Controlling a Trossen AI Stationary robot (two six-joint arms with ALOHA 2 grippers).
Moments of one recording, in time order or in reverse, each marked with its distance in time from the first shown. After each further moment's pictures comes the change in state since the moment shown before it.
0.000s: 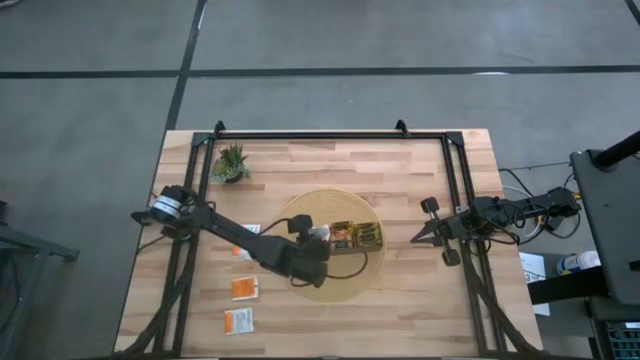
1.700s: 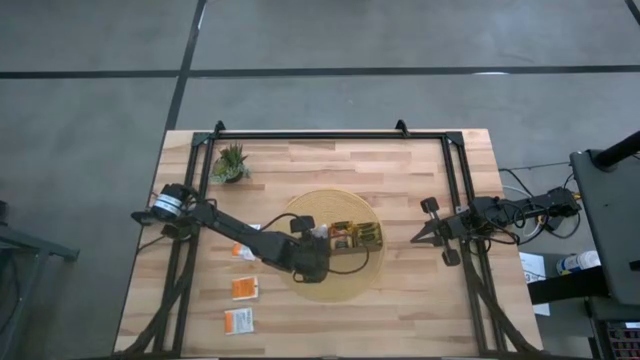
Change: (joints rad) left arm 0.030 -0.002 -0.007 0.029 0.157 -0.020; right arm 0.000 0.000 0.000 0.000 0.000 0.000
